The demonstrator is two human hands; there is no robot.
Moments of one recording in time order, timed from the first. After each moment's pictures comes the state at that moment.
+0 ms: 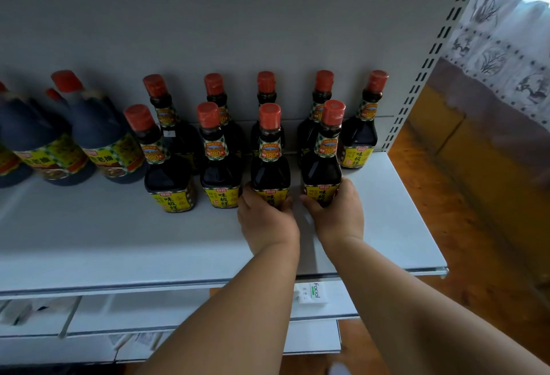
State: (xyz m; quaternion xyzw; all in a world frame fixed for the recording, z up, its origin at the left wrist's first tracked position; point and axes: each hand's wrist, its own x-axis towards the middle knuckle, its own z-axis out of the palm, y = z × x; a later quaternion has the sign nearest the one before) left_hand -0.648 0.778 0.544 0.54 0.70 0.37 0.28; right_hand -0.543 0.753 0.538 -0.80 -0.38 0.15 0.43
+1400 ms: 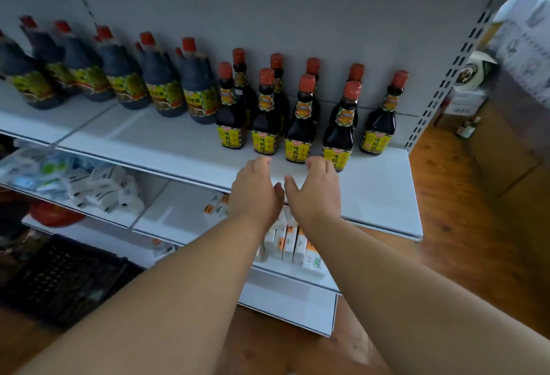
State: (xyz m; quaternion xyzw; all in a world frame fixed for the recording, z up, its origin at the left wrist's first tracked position) left_hand -0.717 0.655 0.594 0.68 0.67 0.29 0.12; right_hand -0.604 0.648 0.600 -0.71 -0.59 0.17 0.34
